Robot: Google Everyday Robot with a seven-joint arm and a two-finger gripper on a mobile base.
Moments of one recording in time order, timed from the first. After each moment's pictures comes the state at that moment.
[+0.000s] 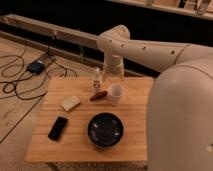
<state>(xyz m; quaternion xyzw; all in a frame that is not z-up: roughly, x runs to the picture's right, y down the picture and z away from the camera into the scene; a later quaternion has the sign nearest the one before) 0.032 -0.051 0.766 -0.18 0.20 0.69 0.67</state>
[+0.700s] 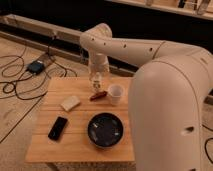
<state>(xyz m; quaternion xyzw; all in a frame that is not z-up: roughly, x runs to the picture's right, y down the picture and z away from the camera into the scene) -0.025 -0.055 0.773 -0.20 0.18 0.65 0.71</state>
